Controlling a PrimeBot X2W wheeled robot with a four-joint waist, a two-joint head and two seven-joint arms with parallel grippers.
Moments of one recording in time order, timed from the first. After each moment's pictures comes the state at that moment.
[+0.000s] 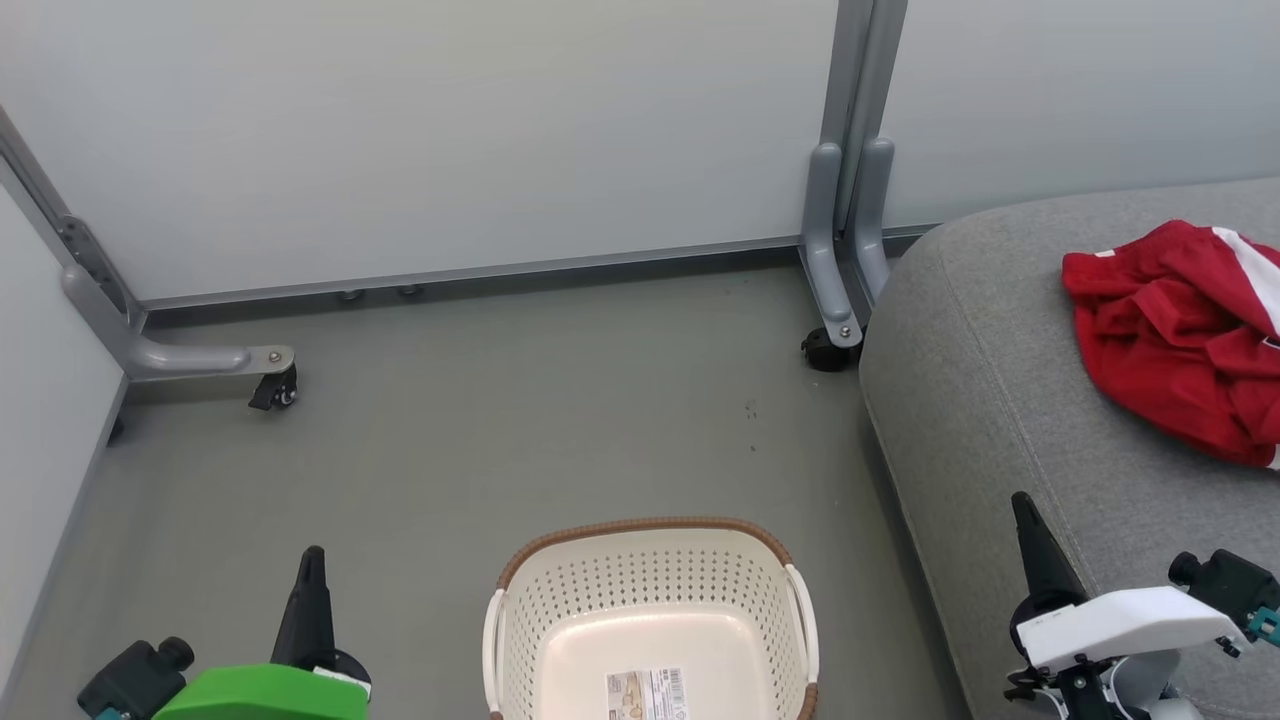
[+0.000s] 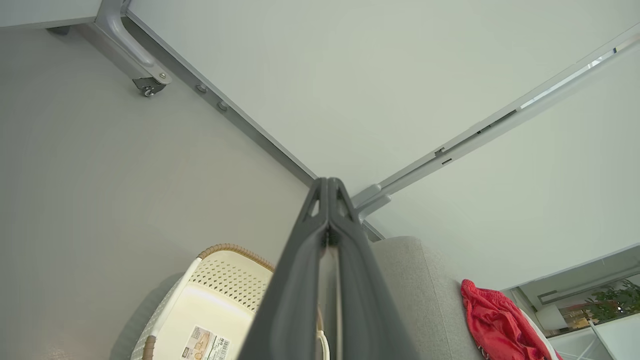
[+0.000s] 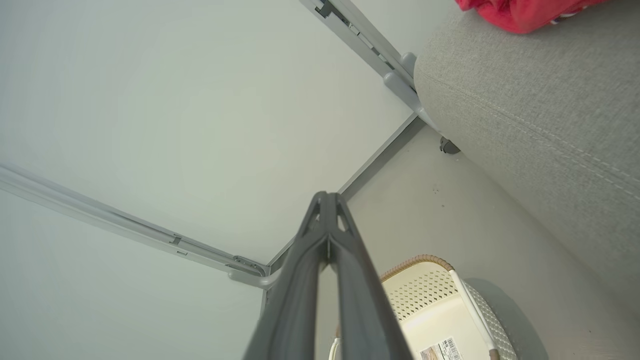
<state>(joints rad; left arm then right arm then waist) 0.06 0.07 -0.03 0.18 -0.96 -0.06 -0.09 0.01 -0.11 0.03 0.21 0.99 0.13 -0.08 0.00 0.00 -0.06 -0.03</state>
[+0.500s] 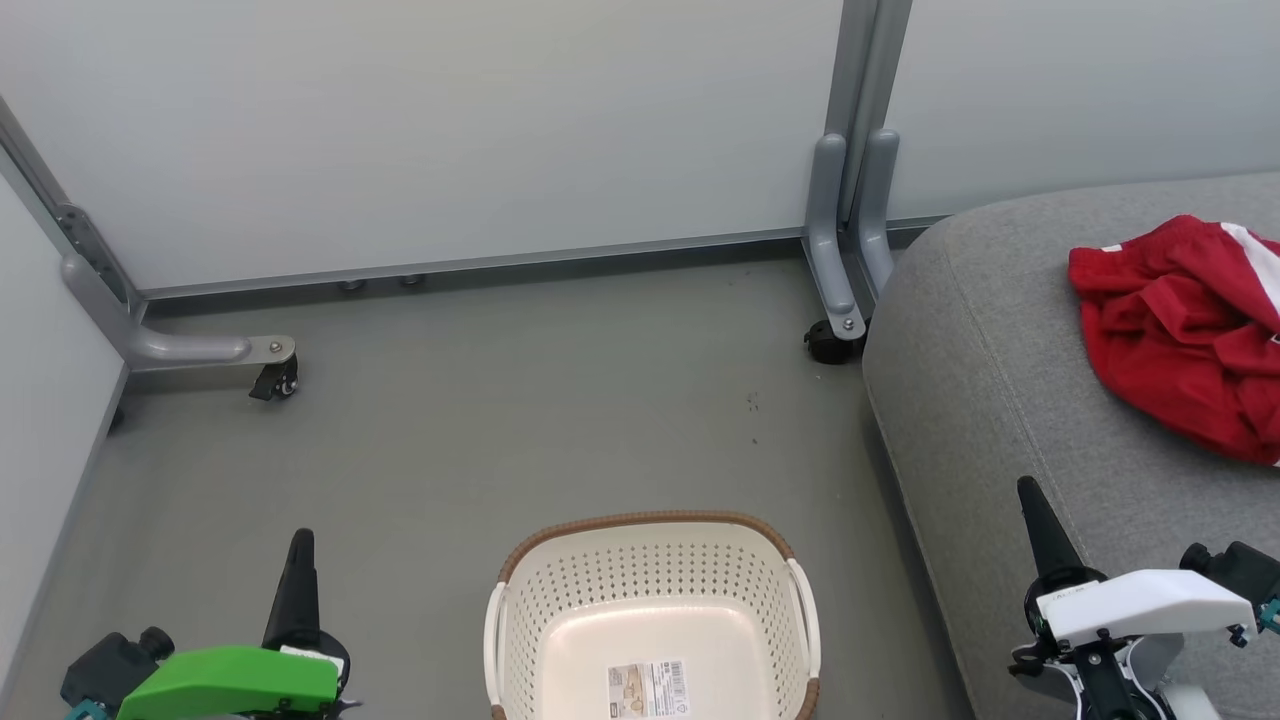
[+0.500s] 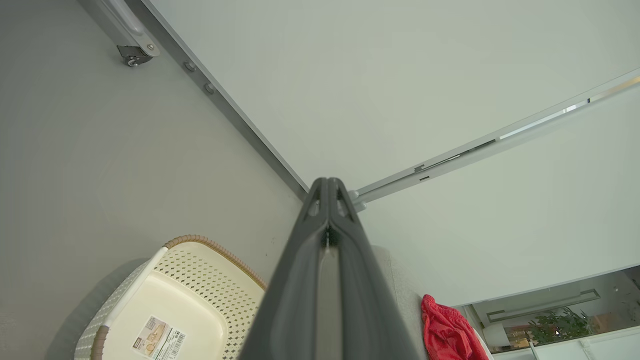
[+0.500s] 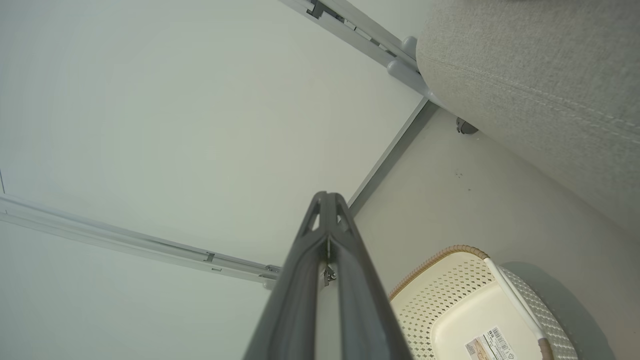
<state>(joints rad) 0.02 0.07 -0.01 0.20 -1.13 -0.08 -0.04 -0.01 -0.10 0.00 0.22 1.15 0.13 -0.04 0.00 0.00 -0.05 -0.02</state>
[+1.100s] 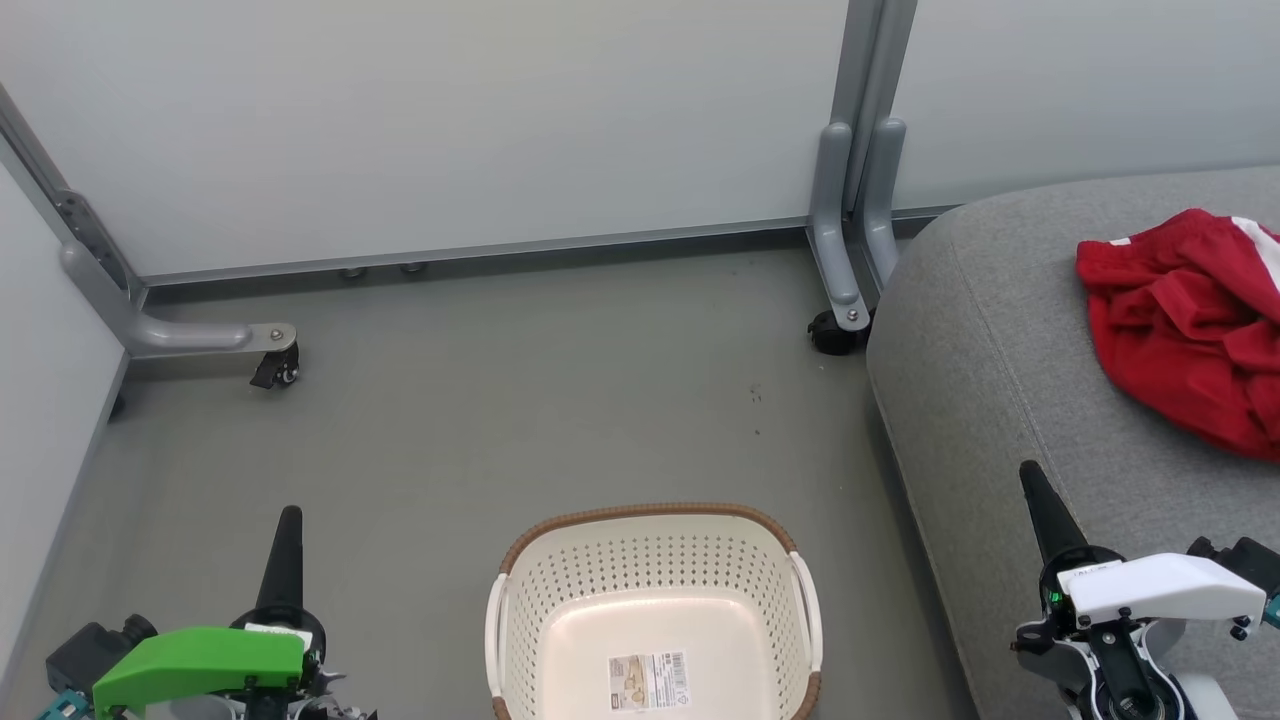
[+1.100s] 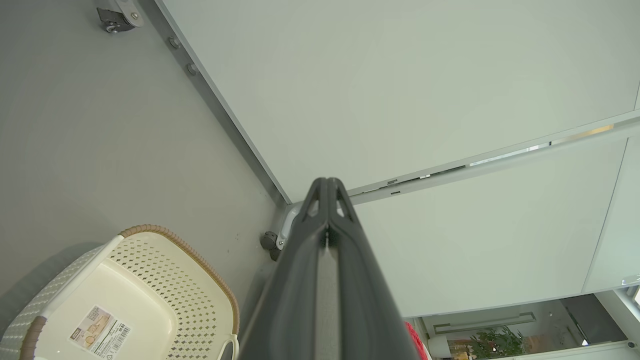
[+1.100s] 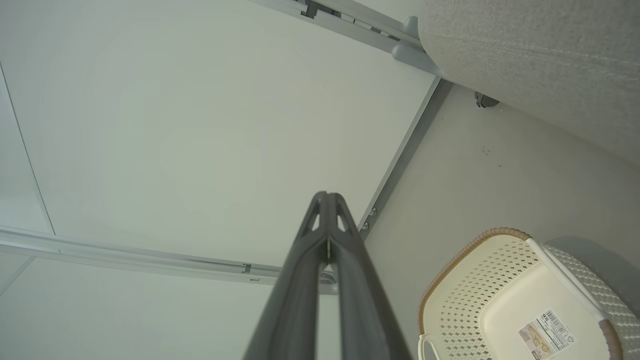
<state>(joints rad) -0.02 0.07 0.03 0.21 -1.31 -0.10 0.00 -0.05 -0.08 -0.03 0.23 1.31 0.13 0.01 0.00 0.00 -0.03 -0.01</state>
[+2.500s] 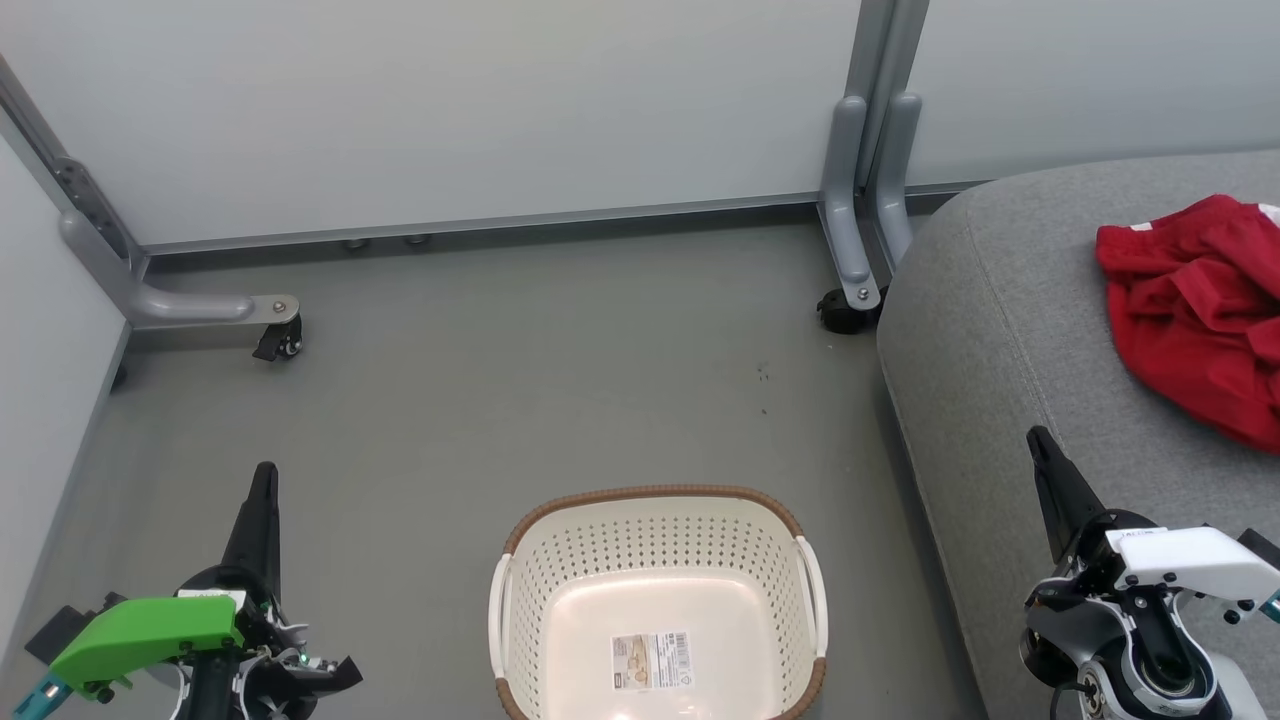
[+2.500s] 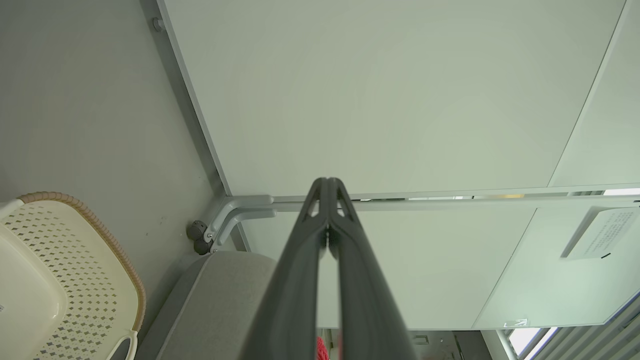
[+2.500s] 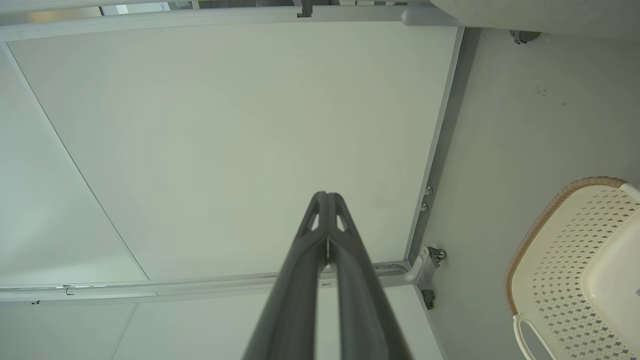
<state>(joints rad) -0.10 0.07 0.09 0.24 -1.62 -0.13 0.09 -0.10 -0.06 -0.09 0.24 1.62 0.13 0.10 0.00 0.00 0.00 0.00</state>
